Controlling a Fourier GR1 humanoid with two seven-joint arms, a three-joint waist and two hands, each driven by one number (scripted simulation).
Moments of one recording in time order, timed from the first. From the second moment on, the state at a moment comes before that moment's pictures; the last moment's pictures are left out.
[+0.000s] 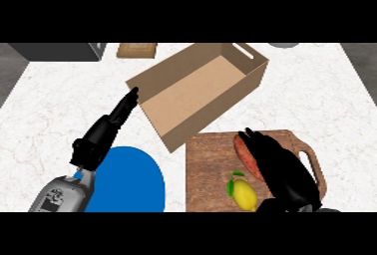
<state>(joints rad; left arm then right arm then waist) -0.20 0.24 -0.25 -1.57 0.02 -0.02 0.10 -0.13 -0.36 0.53 -1.90 0.68 0.36 0.71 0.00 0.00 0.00</state>
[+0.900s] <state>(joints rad) -0.22 0.15 -0.16 -1.53 -0.07 -0.09 0.09 -0.11 -0.24 0.44 -1.69 0.85 0.35 0.48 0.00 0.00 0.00</state>
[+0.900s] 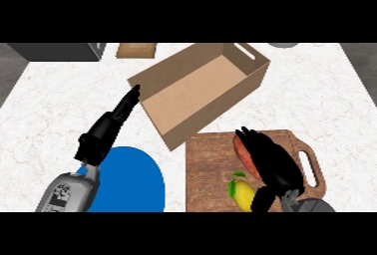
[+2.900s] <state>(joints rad) -0.20 0.09 -0.10 -1.55 -0.12 -0.17 0.09 -0.30 -0.23 0.54 -1.45 1.10 0.28 -0.06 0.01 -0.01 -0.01</state>
